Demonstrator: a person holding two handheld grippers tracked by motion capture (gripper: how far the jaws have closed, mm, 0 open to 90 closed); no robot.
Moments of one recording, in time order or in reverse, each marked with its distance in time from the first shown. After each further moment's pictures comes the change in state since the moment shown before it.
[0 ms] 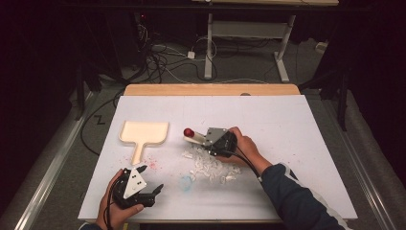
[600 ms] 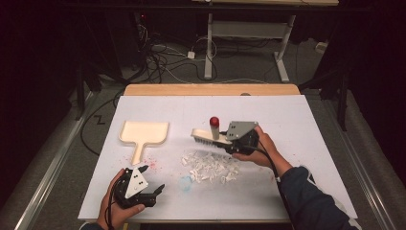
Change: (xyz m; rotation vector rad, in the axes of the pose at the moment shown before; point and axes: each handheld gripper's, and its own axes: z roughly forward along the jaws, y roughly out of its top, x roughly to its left) left arm -0.001 0.003 0.001 0.000 -0.008 0.010; right arm -0.027 -0.018 -0.061 -0.162 0.012 0.117
